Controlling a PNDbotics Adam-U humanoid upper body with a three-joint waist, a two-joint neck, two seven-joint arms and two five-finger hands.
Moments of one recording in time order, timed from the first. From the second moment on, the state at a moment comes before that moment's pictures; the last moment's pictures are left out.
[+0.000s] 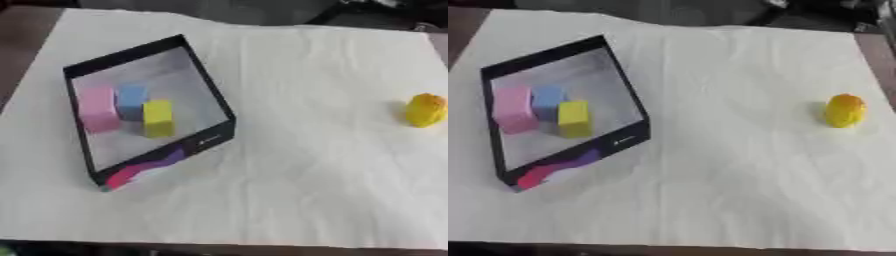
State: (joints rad) left arm -0.19 0.53 0.19 -1.92 0.18 -0.01 0.64; right arm -0.59 -0.83 0.08 -1.83 0.37 0.28 0.29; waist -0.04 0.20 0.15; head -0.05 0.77
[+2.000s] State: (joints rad) left arm -0.21 0.52 0.16 -1.92 0.19 0.00 0.60; right arm 0.08 -0.93 -0.14 -1.90 0.26 0.23 0.15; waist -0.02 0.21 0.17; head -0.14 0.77
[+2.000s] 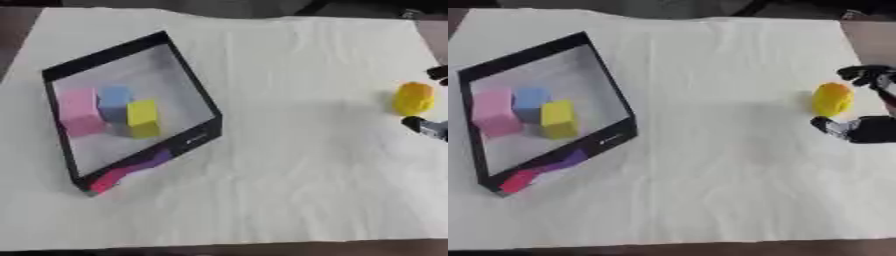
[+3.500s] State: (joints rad) left arm -0.21 0.51 0.16 -1.92 0.20 0.00 0.60; right arm -0.09 -0.94 -0.06 -1.58 0.21 0.24 0.22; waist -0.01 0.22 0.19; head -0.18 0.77
